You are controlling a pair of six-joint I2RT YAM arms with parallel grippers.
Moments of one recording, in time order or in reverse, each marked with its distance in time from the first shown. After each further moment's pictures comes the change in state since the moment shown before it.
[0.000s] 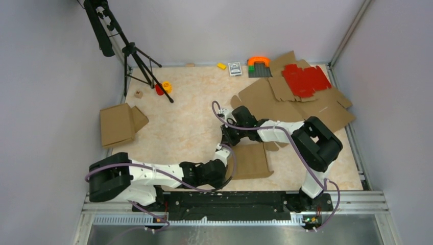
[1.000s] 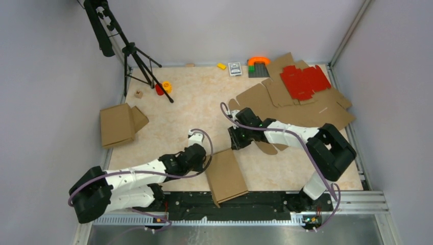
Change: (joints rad) left arm 0.310 -0.243 -0.076 -0.222 -0.165 0.068; right arm 0.008 -0.122 0.005 -0.275 0.254 0.063
